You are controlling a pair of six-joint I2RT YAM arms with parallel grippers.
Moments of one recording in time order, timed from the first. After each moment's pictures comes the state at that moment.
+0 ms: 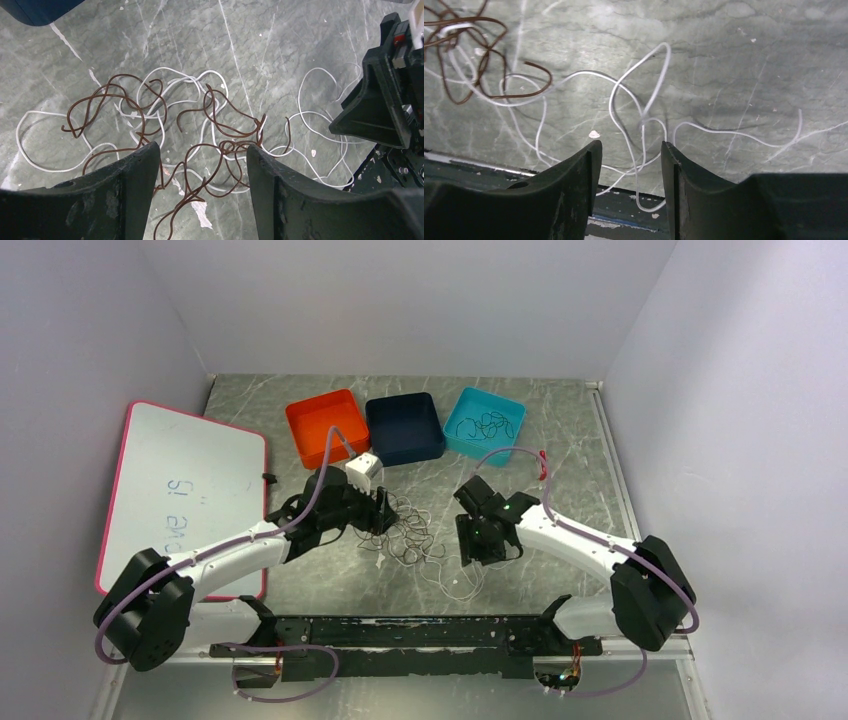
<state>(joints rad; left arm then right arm) -0.68 1.22 0.57 0.15 0.18 -0.29 0.72 1.32 0.78 -0.75 0.01 0.57</state>
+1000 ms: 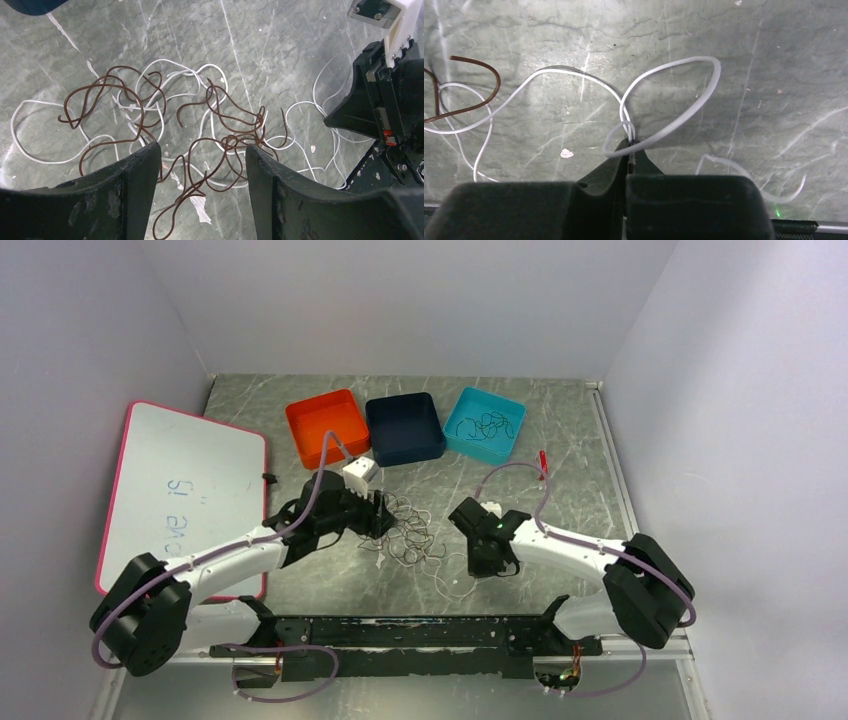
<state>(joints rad) -0.68 1.21 0.54 0.17 0.19 -0.31 0.81 1.34 0.65 -0.67 0.15 0.77</state>
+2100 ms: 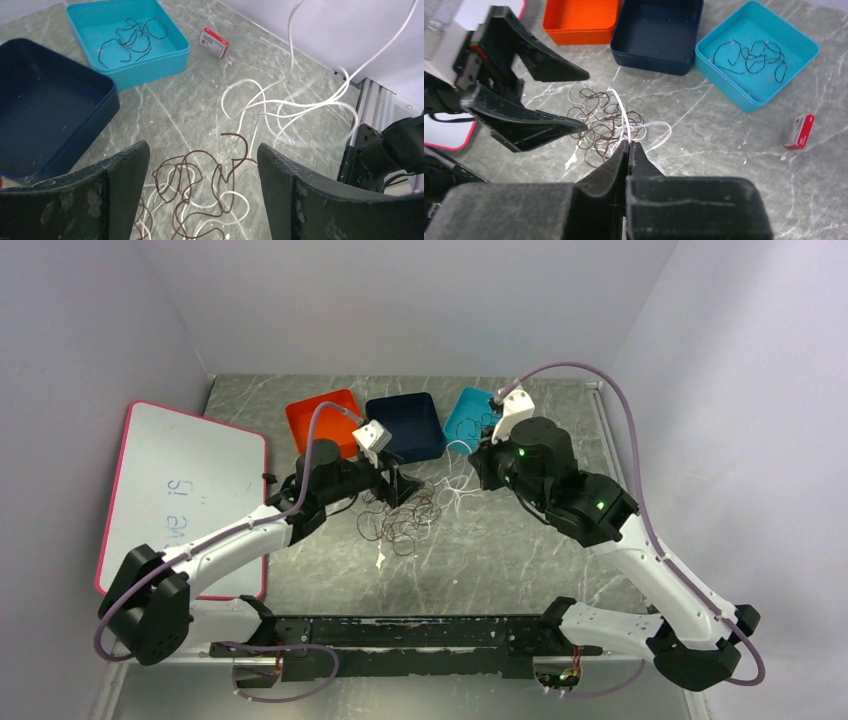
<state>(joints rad) -0.67 1.24 0.74 0.36 0.35 -0.18 0.82 1.04 1.33 -0.72 0.29 0.25</state>
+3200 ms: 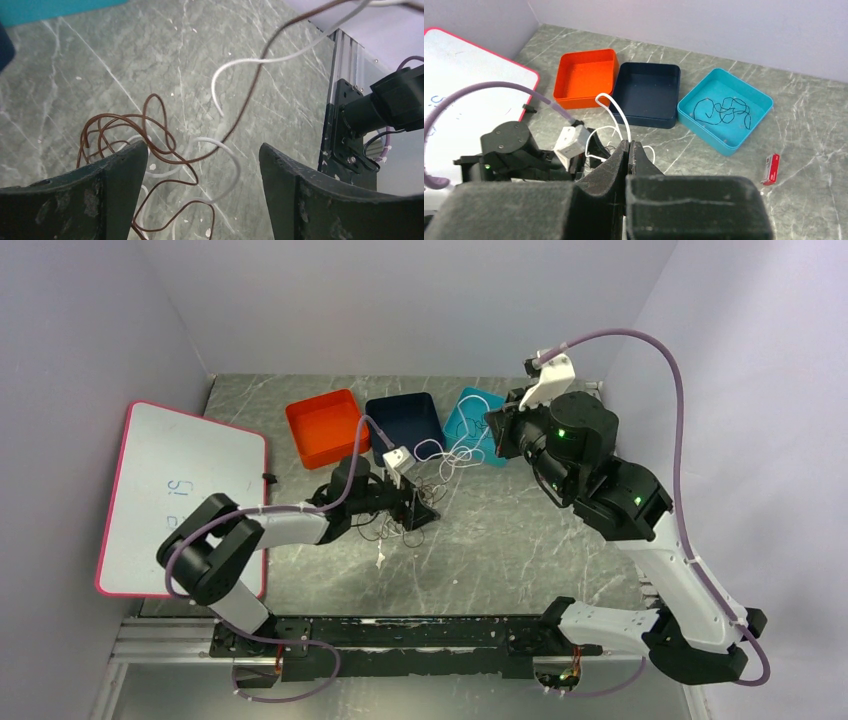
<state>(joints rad) -0.70 1.57 0.68 0.64 0.55 -0.27 0.82 1.09 1.60 -0.72 0.40 0.19</state>
